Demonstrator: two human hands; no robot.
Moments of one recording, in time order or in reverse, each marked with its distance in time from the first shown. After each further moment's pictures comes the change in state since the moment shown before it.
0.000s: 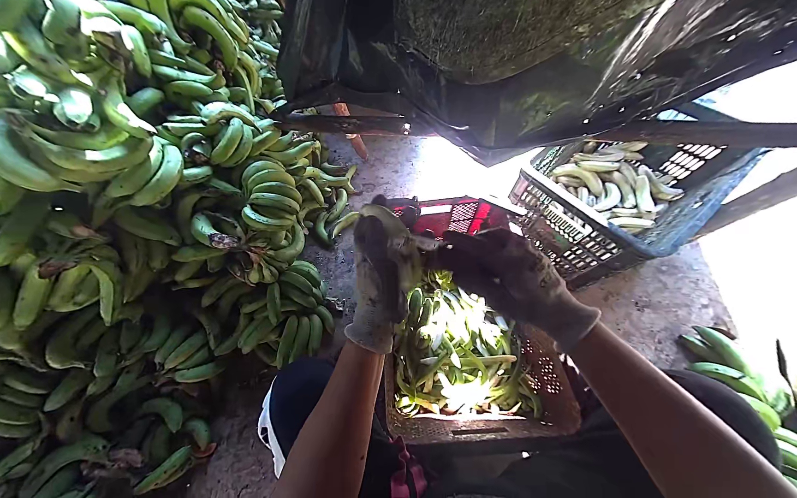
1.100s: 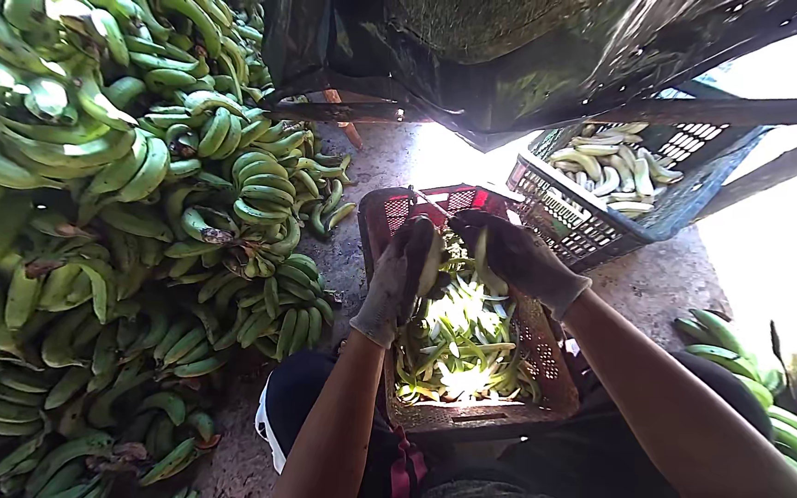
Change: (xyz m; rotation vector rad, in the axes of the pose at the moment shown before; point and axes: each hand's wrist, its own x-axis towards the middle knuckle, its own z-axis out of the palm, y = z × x) left_hand -0.002 -0.004 0.009 0.318 -0.137 -0.352; right_hand 0.005 0.015 -0.003 0.261 -0.188 0.442
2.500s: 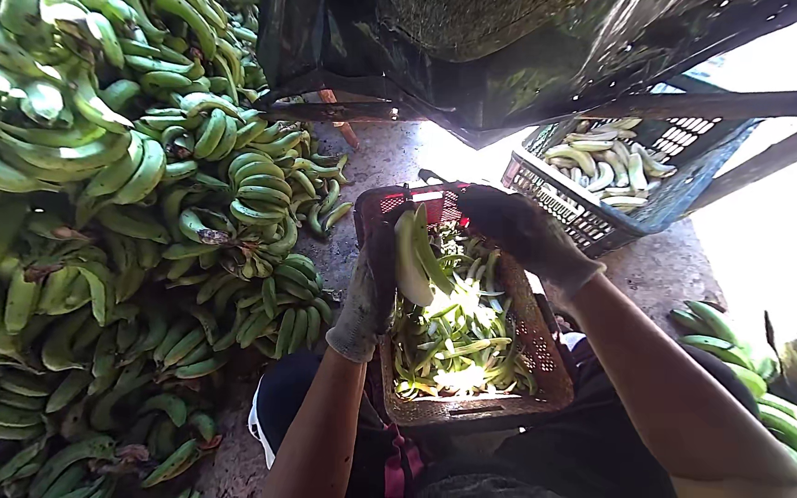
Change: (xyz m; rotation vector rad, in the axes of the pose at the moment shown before) left_hand -0.026 0.003 -0.018 0.119 0.031 0.360; right_hand 0.010 0.010 -0.021 0.041 0.118 -0.176
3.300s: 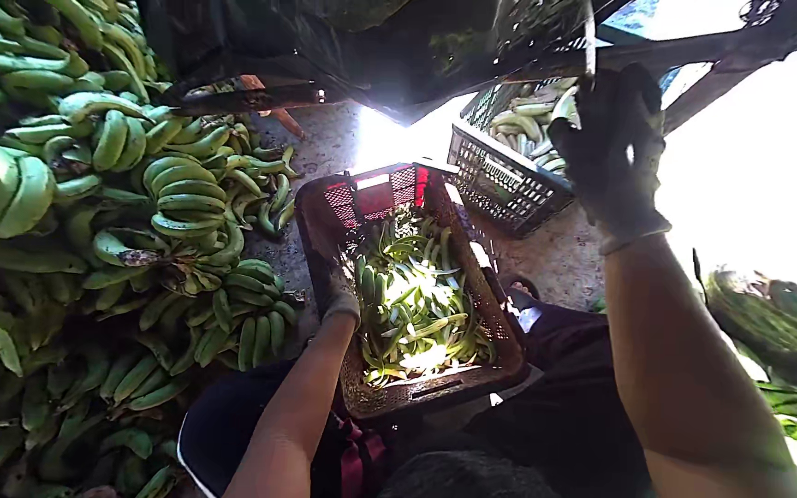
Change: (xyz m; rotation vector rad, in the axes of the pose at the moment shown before) left_hand 0.037 -0.182 0.032 1.593 -0.316 -0.744; right_hand -0.037 0.034 -0.128 -0.466 0.627 0.378
